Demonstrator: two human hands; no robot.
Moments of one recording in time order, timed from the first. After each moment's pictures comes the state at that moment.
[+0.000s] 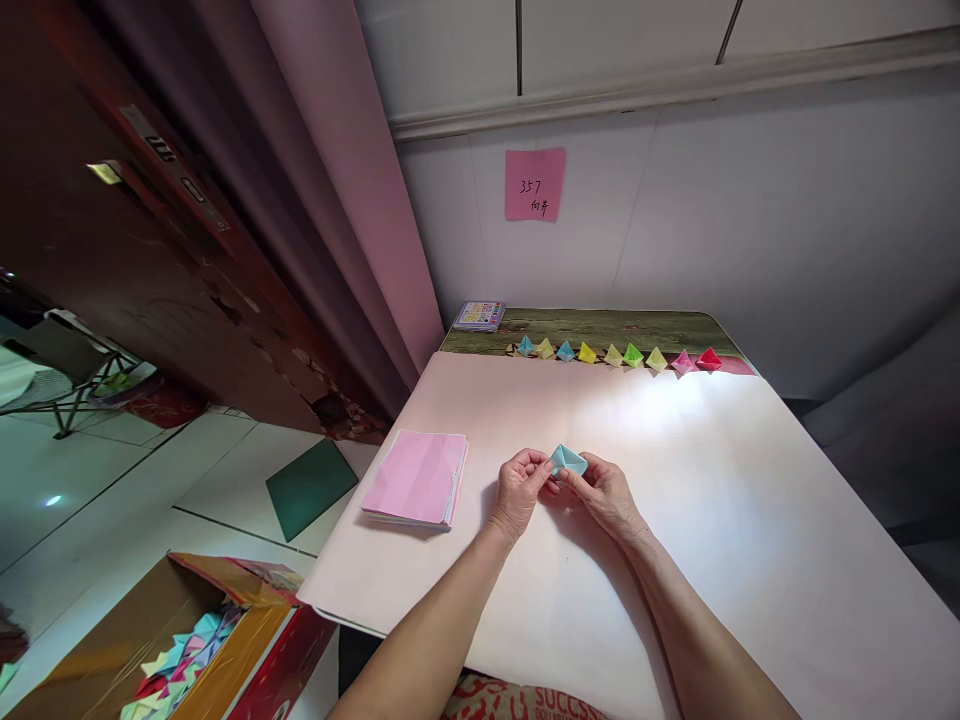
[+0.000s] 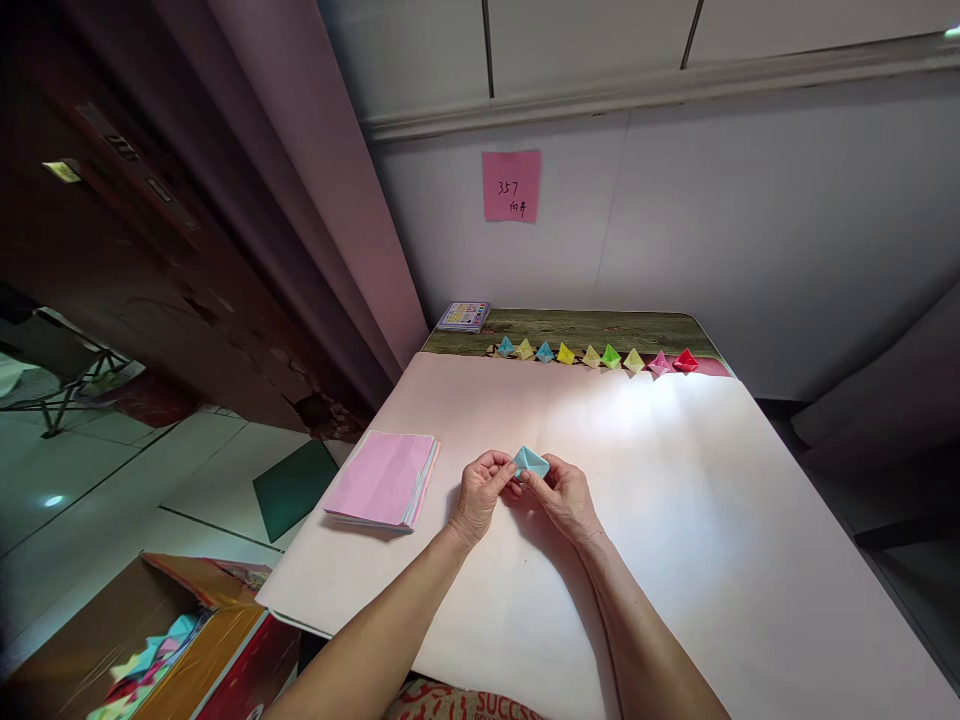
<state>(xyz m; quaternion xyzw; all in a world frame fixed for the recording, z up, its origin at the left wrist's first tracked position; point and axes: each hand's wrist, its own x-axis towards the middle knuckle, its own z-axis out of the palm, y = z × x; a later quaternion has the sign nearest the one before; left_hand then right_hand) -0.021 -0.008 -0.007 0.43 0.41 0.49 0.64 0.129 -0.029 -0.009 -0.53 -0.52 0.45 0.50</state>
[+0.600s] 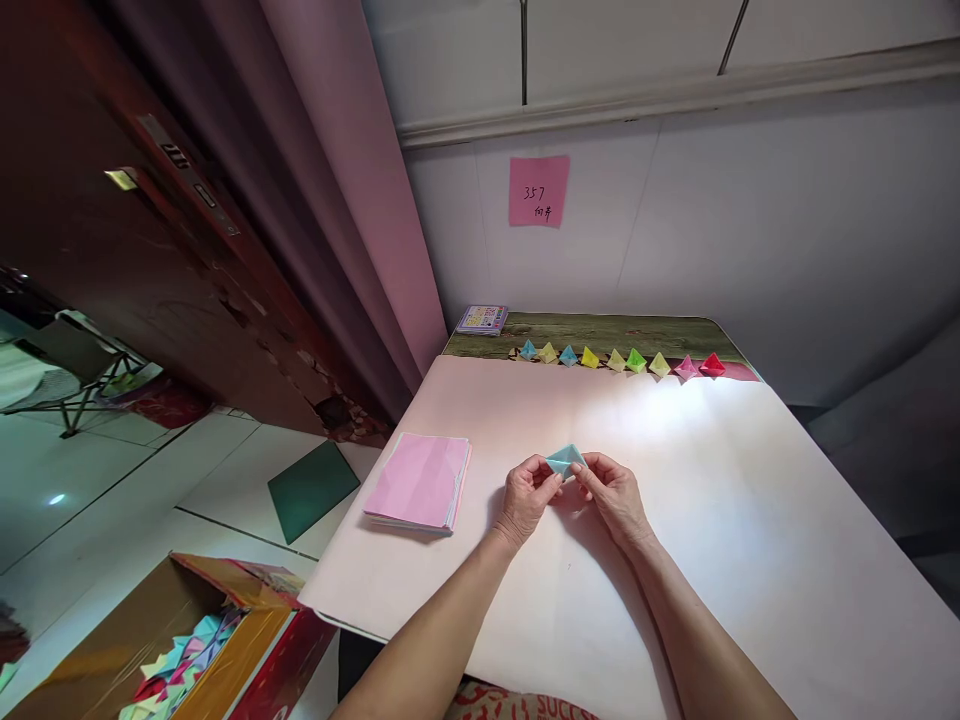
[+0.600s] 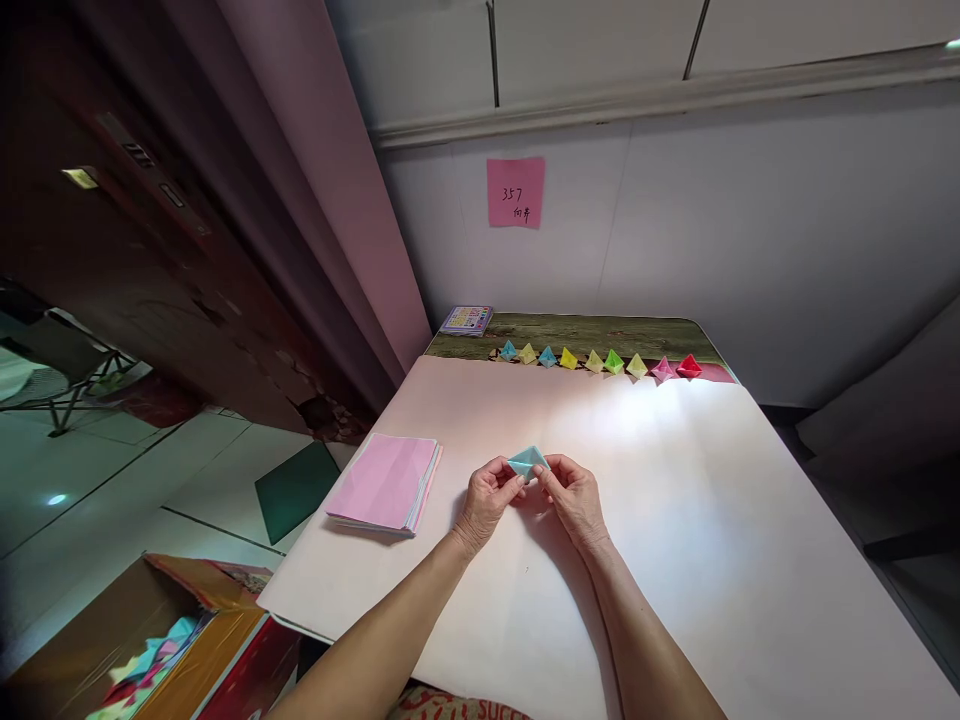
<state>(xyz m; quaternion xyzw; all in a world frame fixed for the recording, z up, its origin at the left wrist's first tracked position) -0.020 -0.012 -0.004 0.49 0.39 0.47 0.62 0.130 -0.029 -0.003 -0.52 -0.45 0.48 0.55</state>
